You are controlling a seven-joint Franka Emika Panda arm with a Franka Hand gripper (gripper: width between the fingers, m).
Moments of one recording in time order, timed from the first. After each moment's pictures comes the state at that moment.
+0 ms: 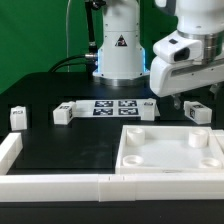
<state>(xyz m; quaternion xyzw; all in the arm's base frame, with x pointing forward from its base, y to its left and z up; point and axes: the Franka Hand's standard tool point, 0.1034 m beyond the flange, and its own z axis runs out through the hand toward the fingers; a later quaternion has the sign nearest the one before) 0.376 0.152 0.034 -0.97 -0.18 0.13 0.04</state>
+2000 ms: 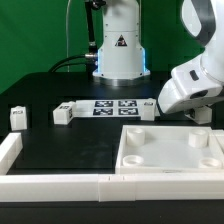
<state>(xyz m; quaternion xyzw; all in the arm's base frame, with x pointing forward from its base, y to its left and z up) 0.365 0.157 0.008 -0.93 -0.17 0.34 0.00</state>
